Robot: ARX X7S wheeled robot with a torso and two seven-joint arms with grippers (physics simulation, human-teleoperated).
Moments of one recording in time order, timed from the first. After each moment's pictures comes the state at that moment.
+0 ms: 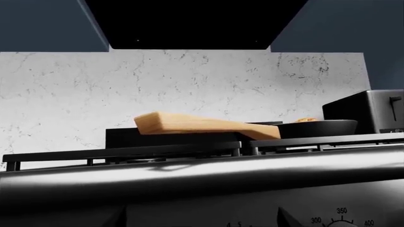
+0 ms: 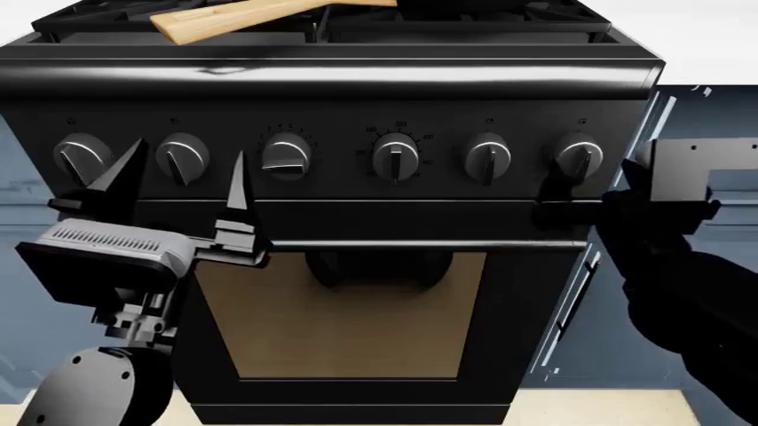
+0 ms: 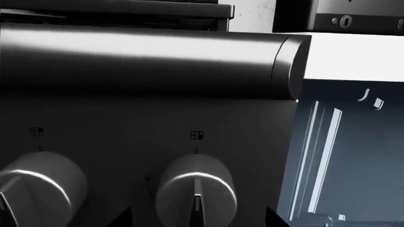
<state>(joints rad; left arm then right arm) -0.31 -0.39 0.13 0.41 -0.36 -0.10 -0.13 0.92 0.92 -0.87 -0.07 1.16 0.19 0.58</state>
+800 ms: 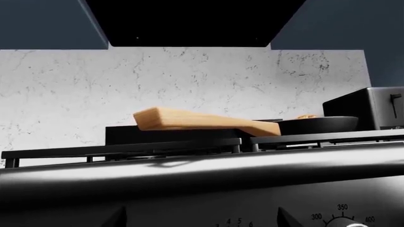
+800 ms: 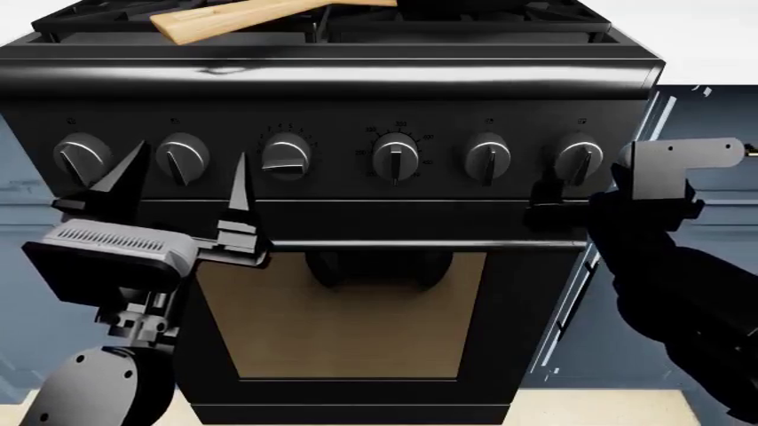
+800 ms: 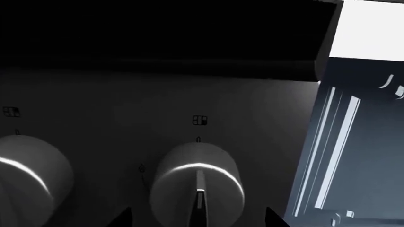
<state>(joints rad) -0.32 -0.40 0.14 0.39 -0.36 -0.09 -0.13 0.95 0.86 -0.89 0.03 1.13 0.21 0.53</state>
